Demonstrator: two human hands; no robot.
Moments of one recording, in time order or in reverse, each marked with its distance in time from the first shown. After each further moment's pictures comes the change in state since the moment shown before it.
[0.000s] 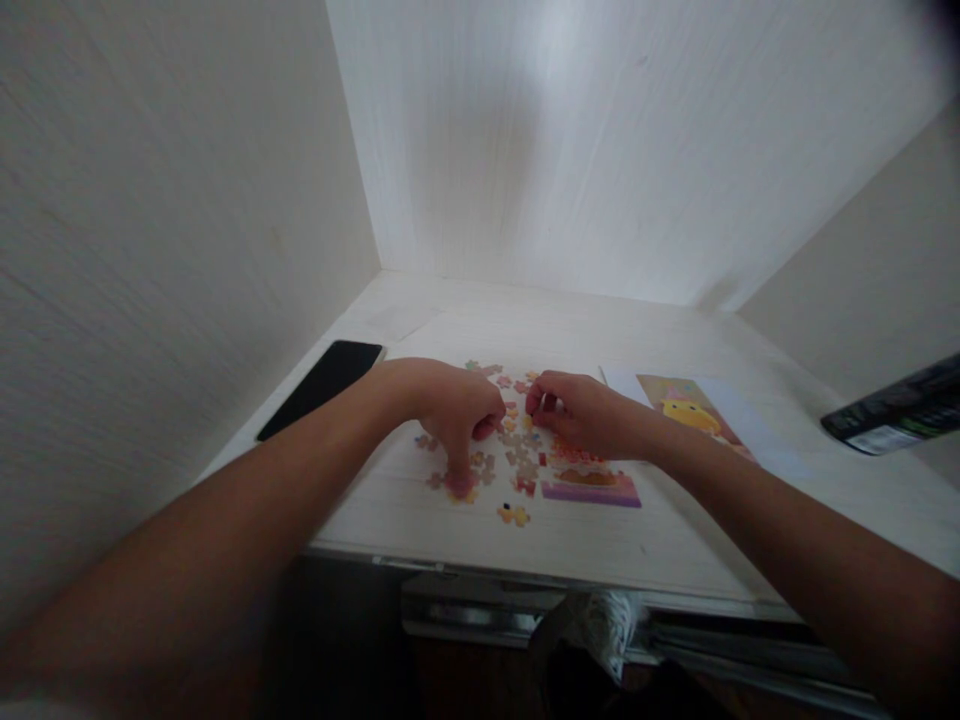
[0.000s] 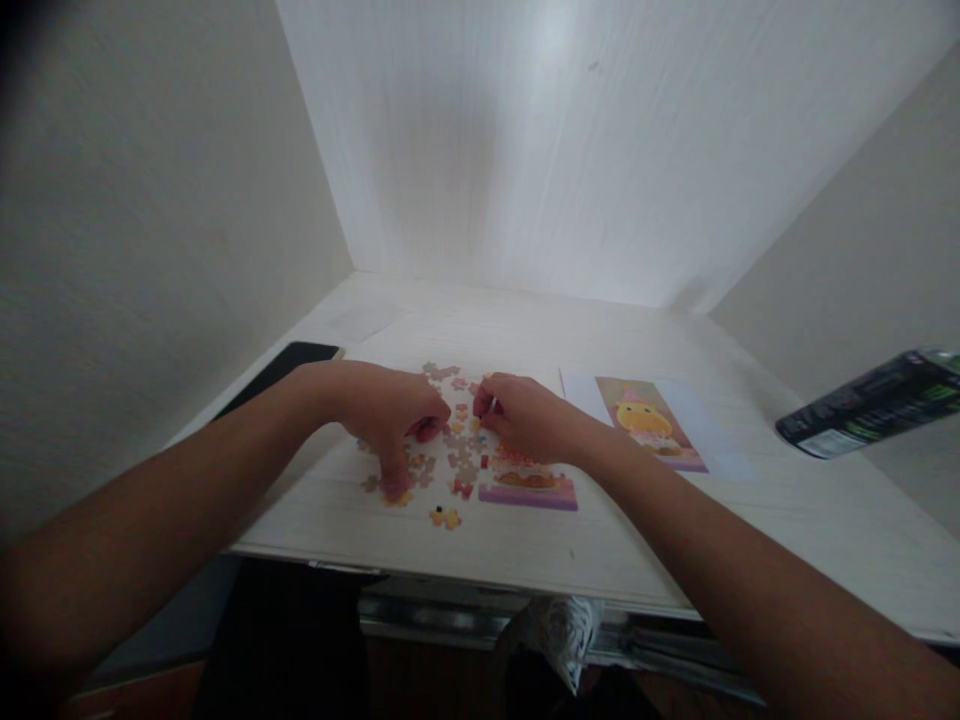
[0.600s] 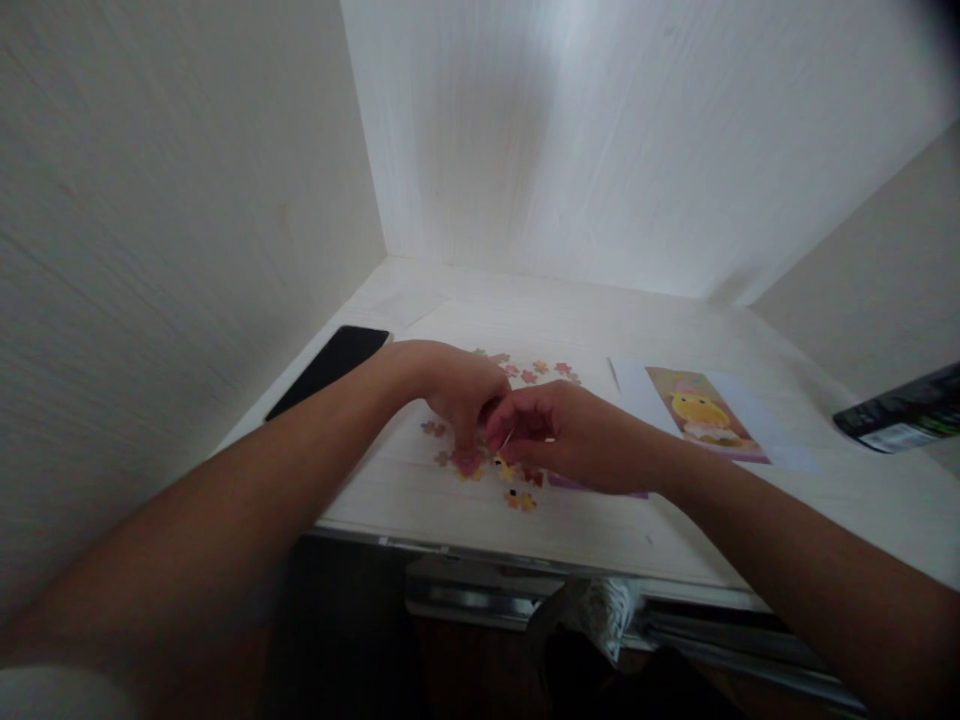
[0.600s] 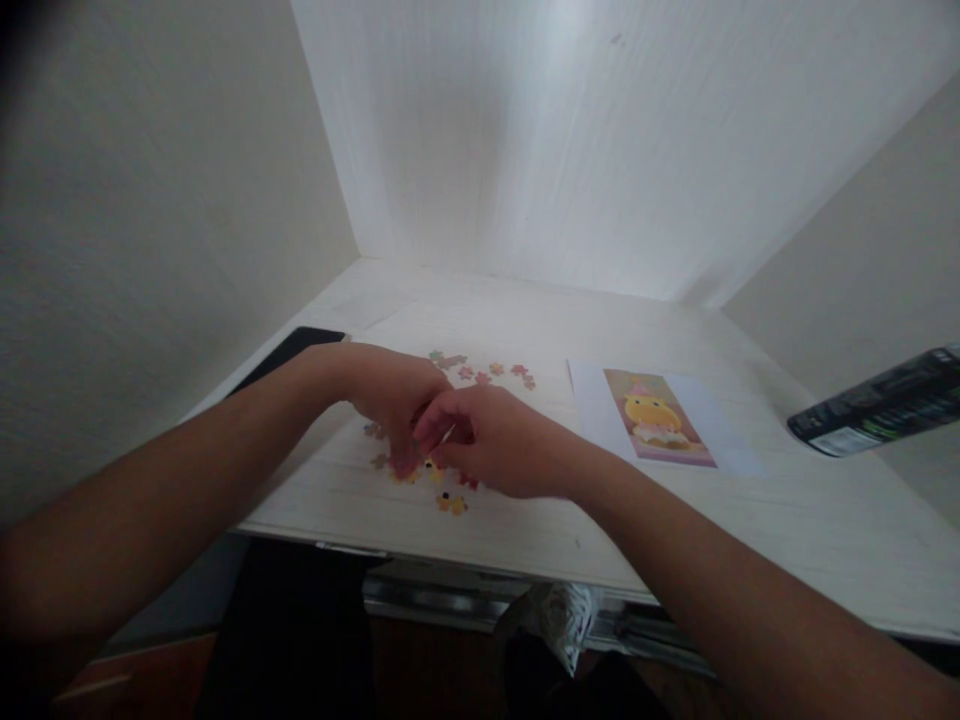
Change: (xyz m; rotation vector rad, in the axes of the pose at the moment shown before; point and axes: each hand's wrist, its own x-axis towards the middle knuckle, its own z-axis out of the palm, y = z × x) left_hand 0.003 -0.004 0.000 -0.188 -0.055 0.108; right_hand -0.014 -0.054 0.010 0.623 -0.190 -0.039
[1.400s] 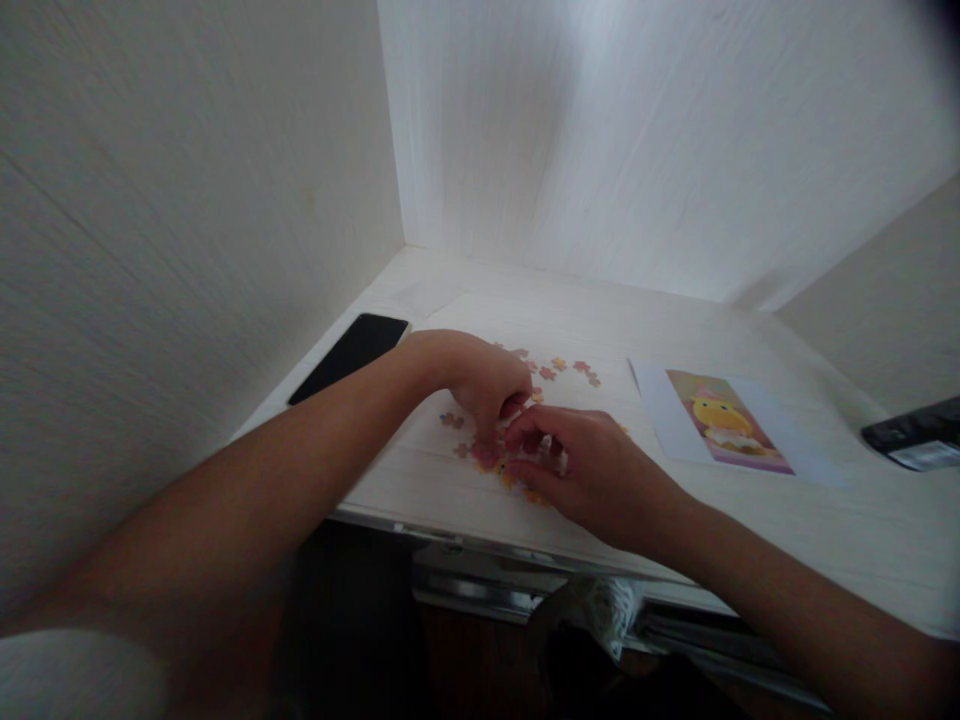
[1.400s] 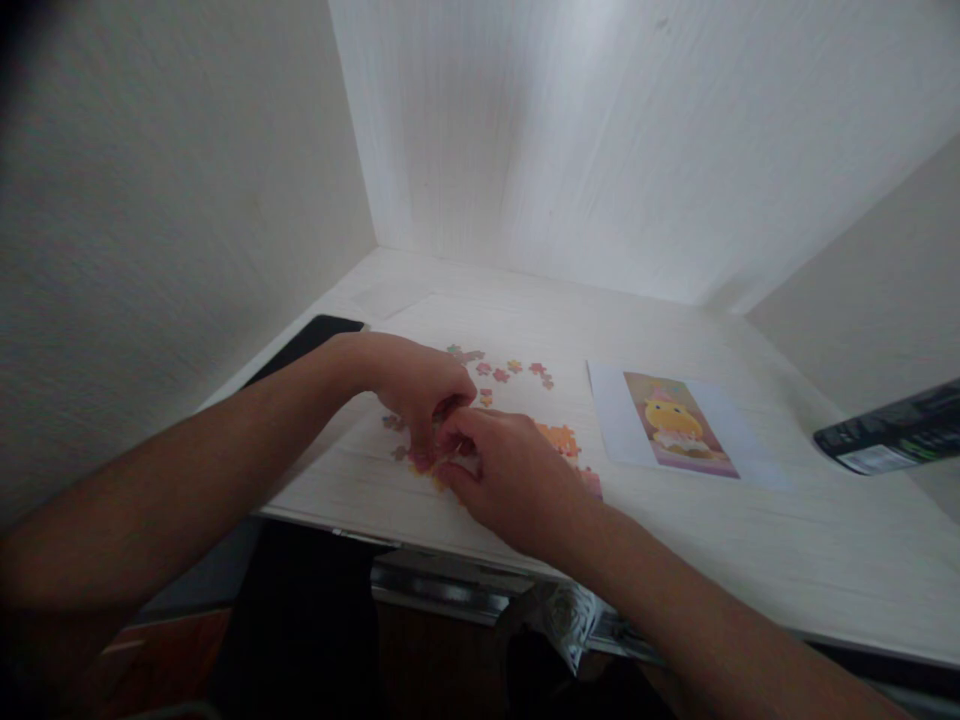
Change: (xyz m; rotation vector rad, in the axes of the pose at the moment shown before) left_hand -0.001 0.000 -0.002 0.137 0.030 -0.016; right_hand -0.012 -0.010 0.035 -0.467 0.288 -0.016
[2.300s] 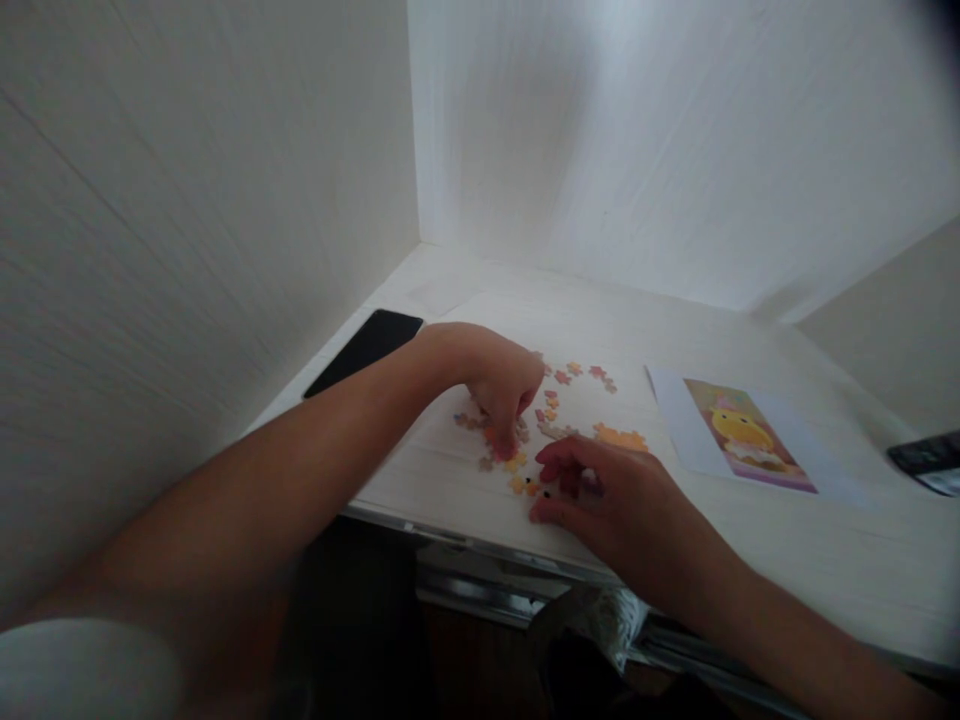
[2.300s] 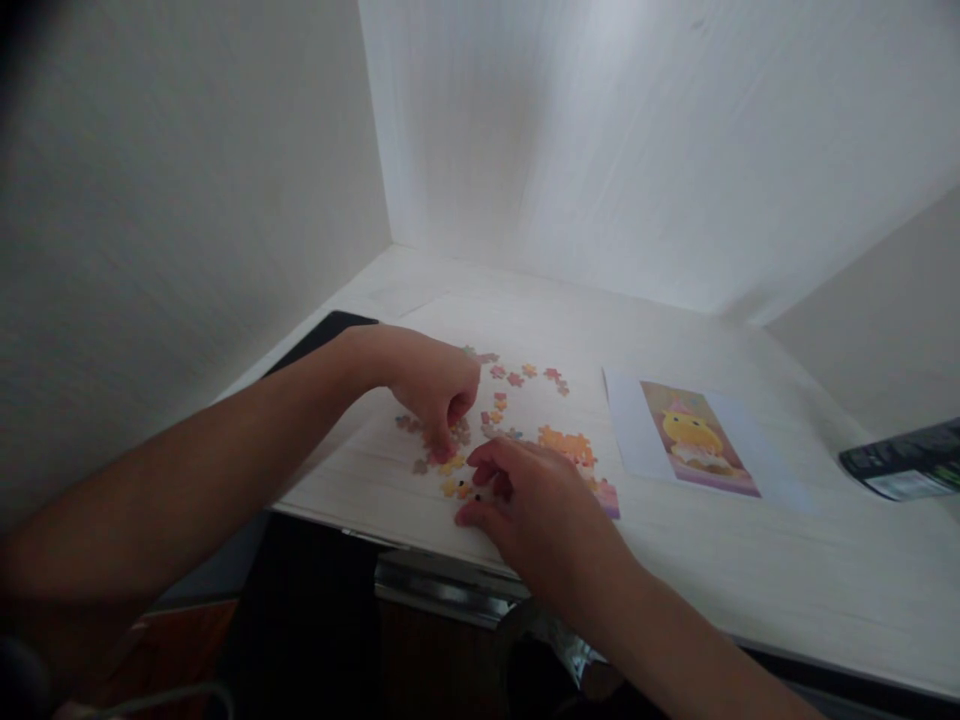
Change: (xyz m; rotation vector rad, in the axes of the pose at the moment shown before) left_hand -0.004 -0.001 -0.002 -0.005 0.008 -0.043; right_hand -0.023 0.002 0.010 -0.028 0.016 0.243
